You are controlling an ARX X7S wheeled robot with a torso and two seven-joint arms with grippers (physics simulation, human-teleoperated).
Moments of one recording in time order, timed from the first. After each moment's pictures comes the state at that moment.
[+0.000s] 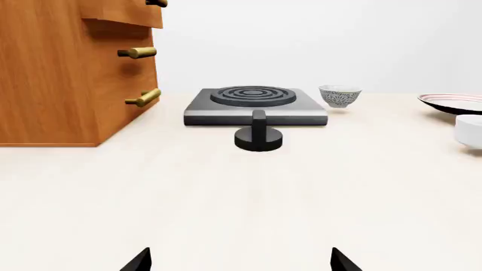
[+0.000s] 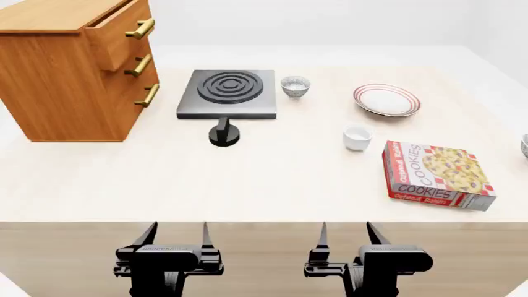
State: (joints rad) left arm 0.00 0.00 0.00 0.00 0.00 0.00 0.00; right arm 0.00 0.00 0.00 0.00 0.00 0.00 0.00
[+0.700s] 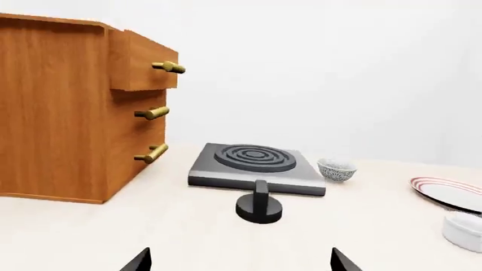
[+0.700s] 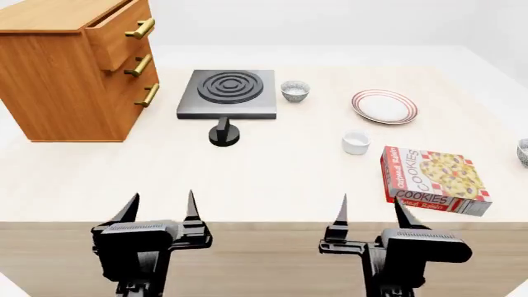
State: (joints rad) left arm -0.03 -0.07 0.02 0.25 -0.15 -0.12 -0.07; right arm 0.00 0.08 -0.05 -0.26 0.02 0.11 0.15
